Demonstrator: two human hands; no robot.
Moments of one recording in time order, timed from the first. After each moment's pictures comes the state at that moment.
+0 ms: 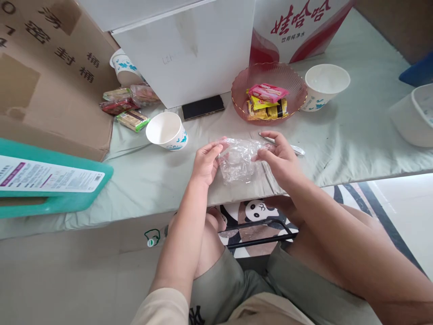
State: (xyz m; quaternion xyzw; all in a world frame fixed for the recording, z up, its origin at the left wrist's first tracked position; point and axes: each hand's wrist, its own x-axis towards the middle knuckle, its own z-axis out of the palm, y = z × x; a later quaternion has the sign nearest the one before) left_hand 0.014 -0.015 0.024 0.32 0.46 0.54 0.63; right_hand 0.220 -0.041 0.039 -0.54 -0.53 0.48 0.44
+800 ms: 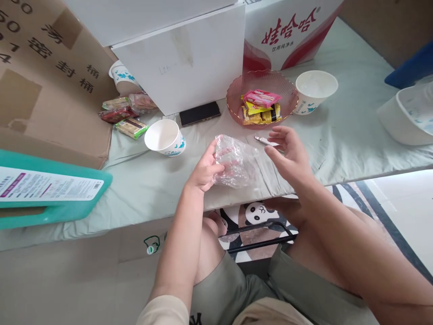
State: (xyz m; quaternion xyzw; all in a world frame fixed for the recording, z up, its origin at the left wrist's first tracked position) left_hand 0.005 -0.022 0.034 0.39 0.40 0.39 0.73; right_hand 0.245 -0.034 0.041 -0.57 -0.59 0.32 0.48
